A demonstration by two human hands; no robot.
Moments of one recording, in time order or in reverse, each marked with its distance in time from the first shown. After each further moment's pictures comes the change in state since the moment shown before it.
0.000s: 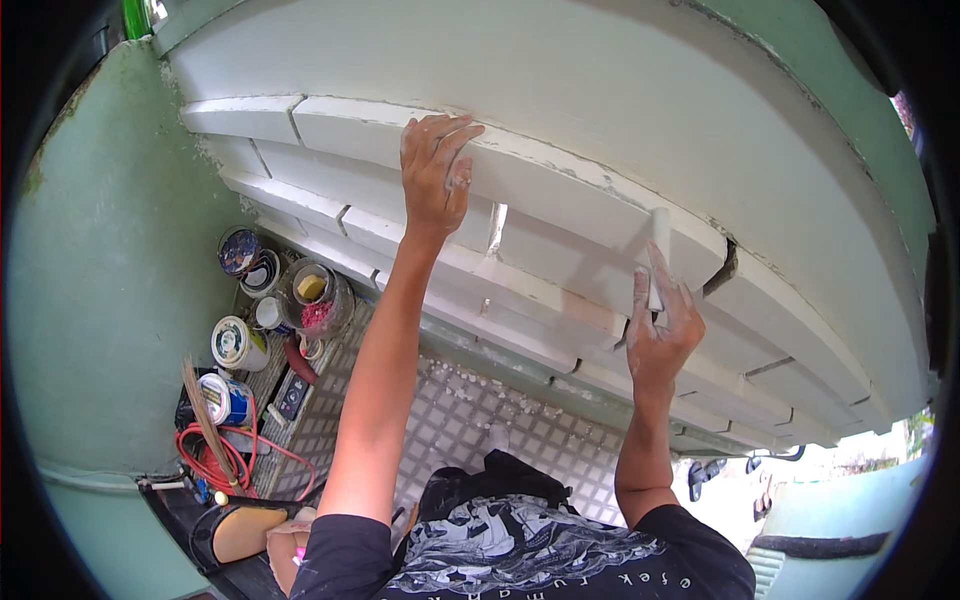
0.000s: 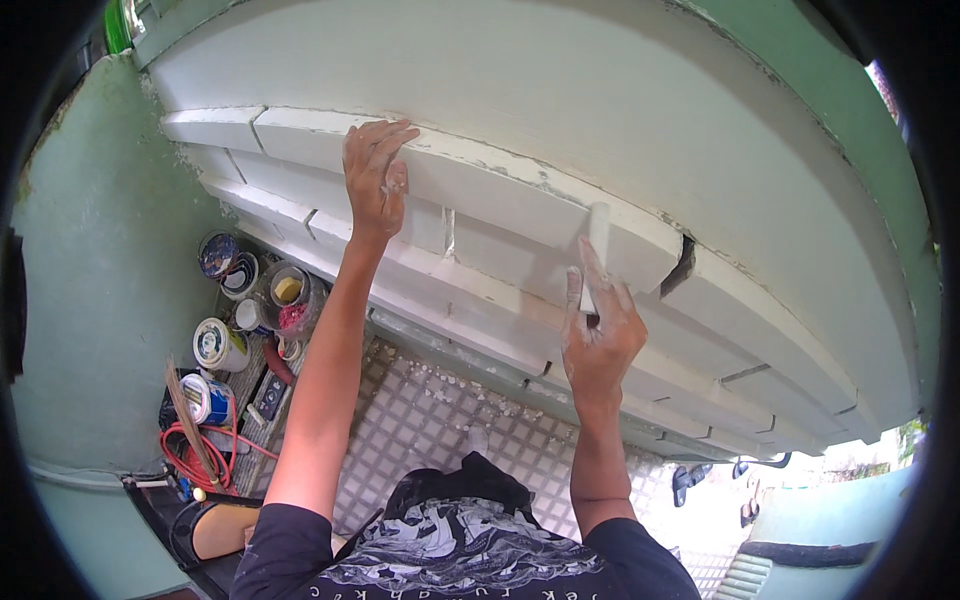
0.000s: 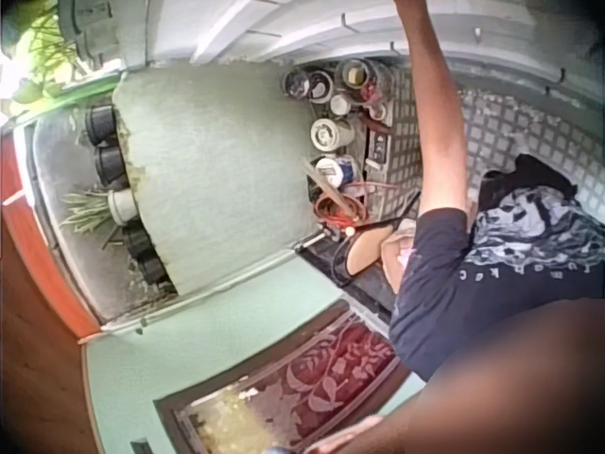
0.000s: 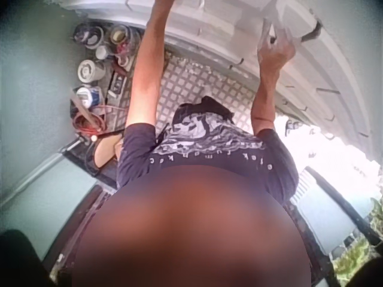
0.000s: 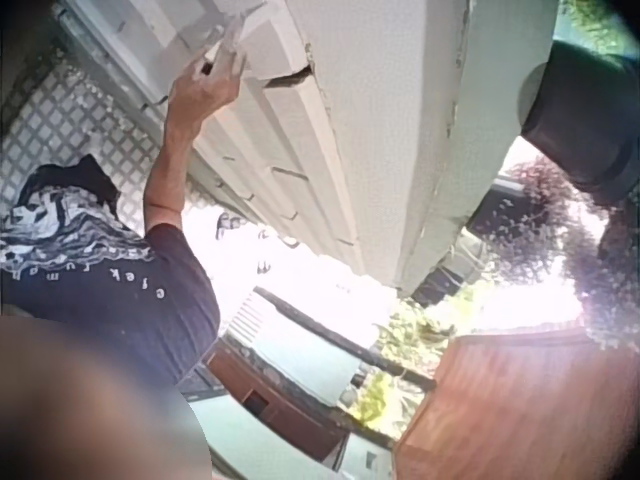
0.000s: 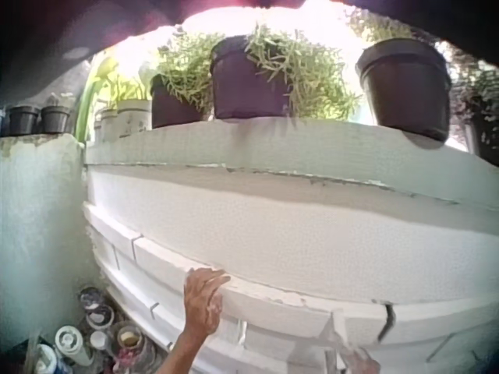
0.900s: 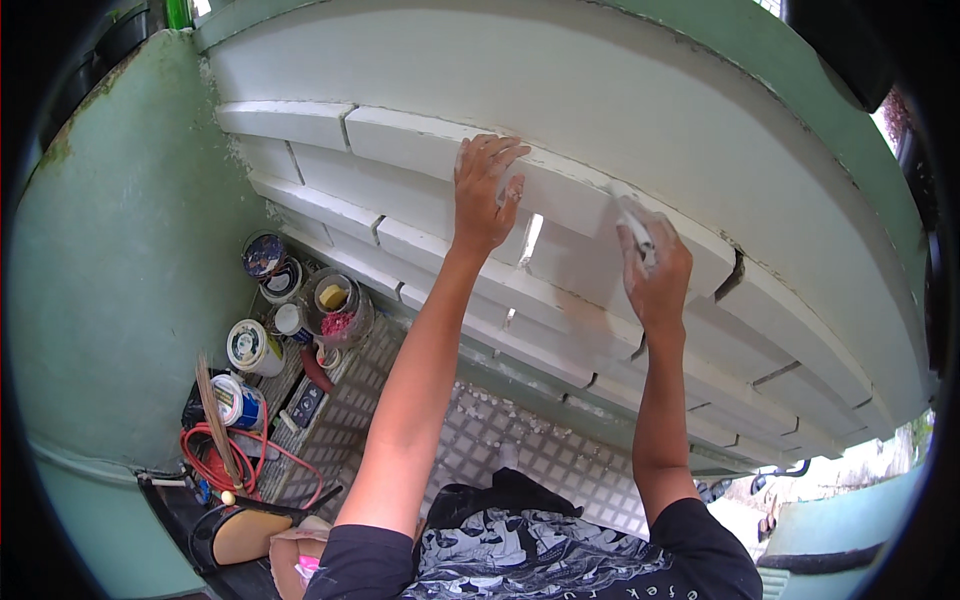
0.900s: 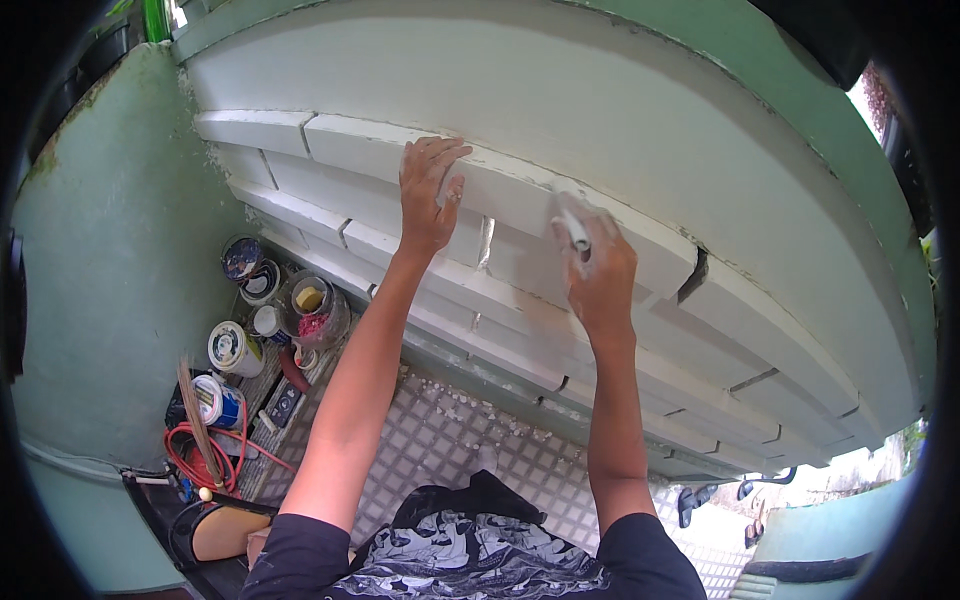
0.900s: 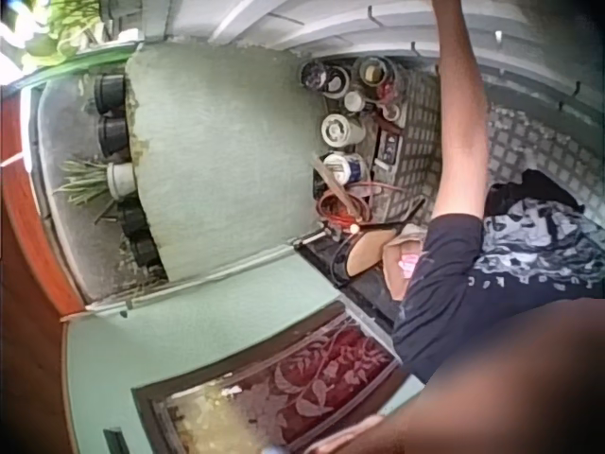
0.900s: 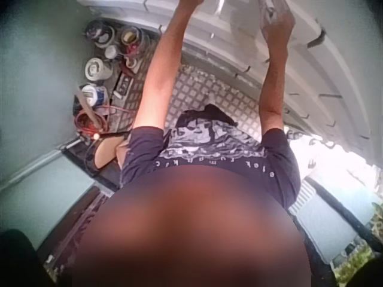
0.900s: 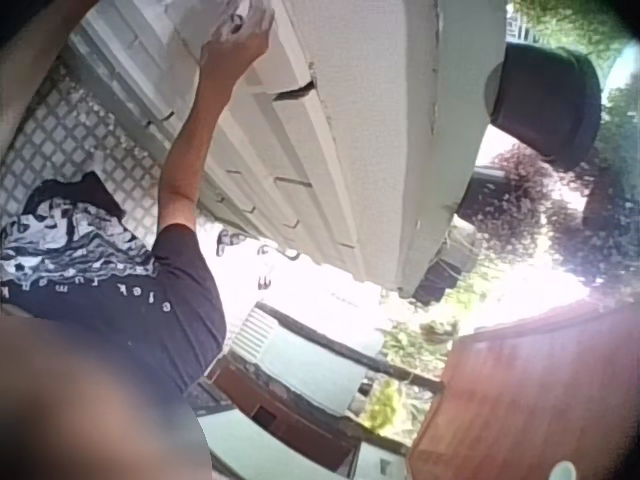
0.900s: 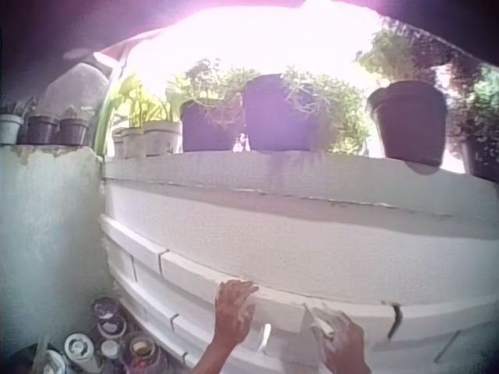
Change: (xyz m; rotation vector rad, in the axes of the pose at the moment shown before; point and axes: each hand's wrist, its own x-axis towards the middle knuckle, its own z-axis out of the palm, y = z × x) left_hand -0.004 0.012 -0.009 -0.021 -0.052 -0.096; right_hand 0.044 -0.028 0.031 0.135 -0.076 -0.115
